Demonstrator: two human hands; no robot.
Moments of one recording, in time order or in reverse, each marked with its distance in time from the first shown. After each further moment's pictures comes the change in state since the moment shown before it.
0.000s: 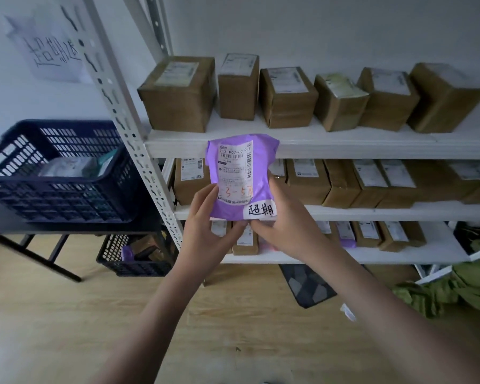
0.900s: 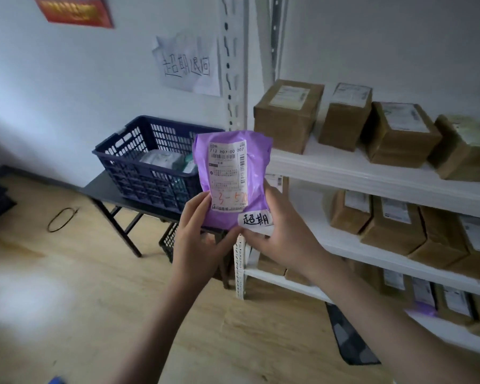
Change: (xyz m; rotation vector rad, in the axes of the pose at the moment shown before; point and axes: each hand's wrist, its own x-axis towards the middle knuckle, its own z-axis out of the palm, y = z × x) left_hand -0.034 -0.028 -0.133 0.193 0.407 -0.038; right_hand 0.059 -0.099 0.102 0.104 -0.194 -0.282
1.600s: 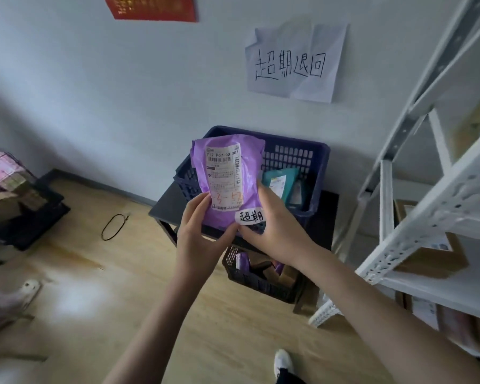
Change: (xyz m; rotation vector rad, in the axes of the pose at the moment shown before) left_hand 0.196 -0.292 -0.217 0.122 0.008 -0.116; right_hand 0.304 -0.061 0.293 0.107 -0.078 0.016
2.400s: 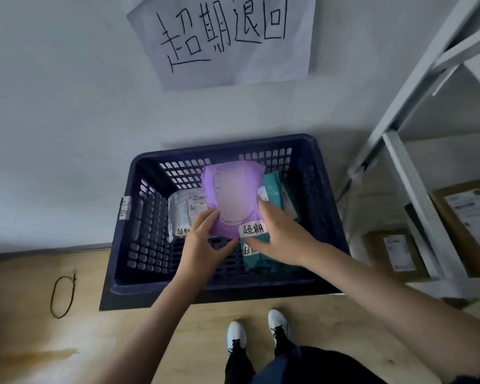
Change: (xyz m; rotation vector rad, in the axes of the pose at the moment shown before) left_hand 0.237 -0.197 0.169 -0.026 -0.732 -0.061; right_hand 0.181 0.219 0.029 -0.119 -0.039 0.460
